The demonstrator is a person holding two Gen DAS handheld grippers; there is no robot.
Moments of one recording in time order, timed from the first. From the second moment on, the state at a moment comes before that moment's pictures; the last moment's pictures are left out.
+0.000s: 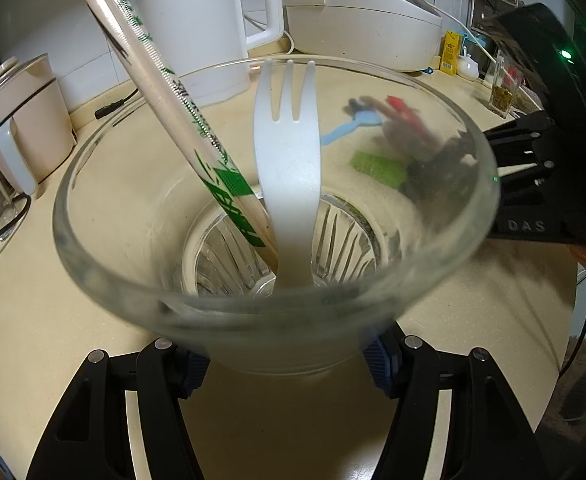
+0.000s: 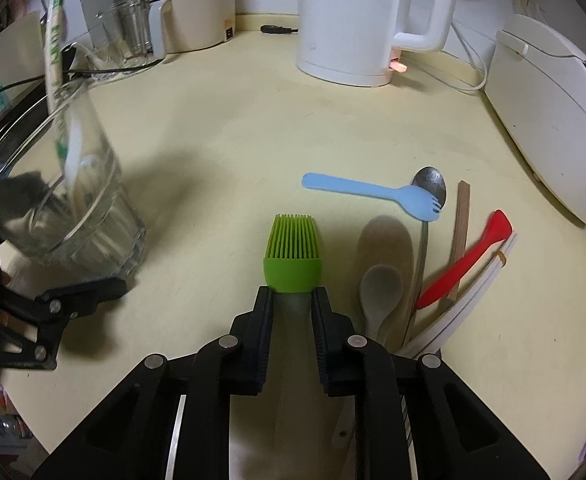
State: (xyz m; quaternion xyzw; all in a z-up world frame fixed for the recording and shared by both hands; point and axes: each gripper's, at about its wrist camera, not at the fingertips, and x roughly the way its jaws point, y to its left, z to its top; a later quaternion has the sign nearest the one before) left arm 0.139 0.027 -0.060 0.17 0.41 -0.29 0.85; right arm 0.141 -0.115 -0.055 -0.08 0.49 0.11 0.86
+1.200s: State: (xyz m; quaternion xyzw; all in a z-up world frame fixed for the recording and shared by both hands) left arm 0.141 0.025 -0.060 0.17 0.41 -0.29 0.85; right arm 0.111 -0.083 -0.056 -0.09 0.48 0.18 0.86
